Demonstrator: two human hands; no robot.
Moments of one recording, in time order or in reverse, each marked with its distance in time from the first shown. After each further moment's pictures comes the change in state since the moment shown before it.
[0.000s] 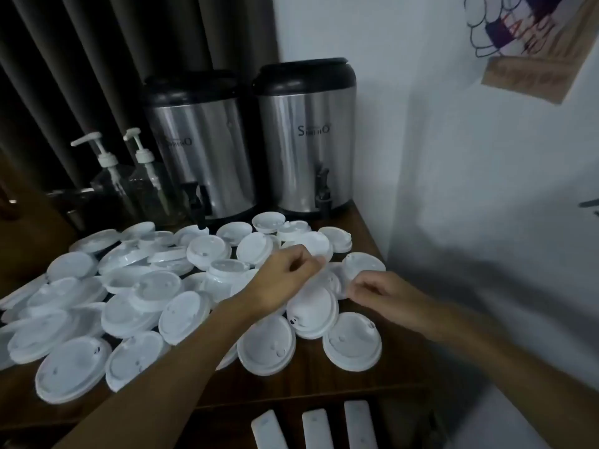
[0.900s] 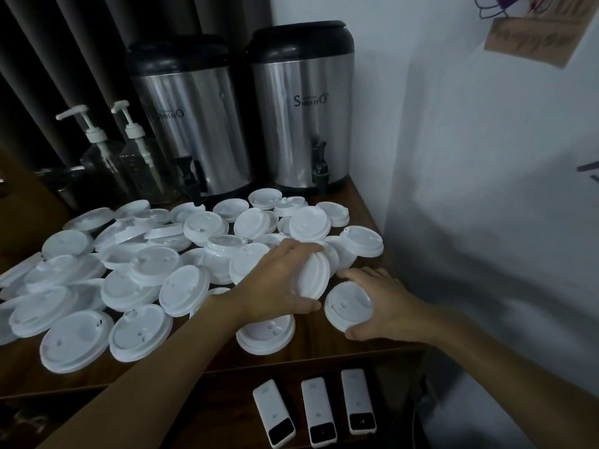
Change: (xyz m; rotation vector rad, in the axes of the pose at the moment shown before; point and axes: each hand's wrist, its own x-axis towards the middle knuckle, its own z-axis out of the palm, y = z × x) left_hand -0.033 -0.027 0.002 0.479 -0.198 0.145; right_hand -0.025 0.020 0.030 -0.479 -0.081 0.009
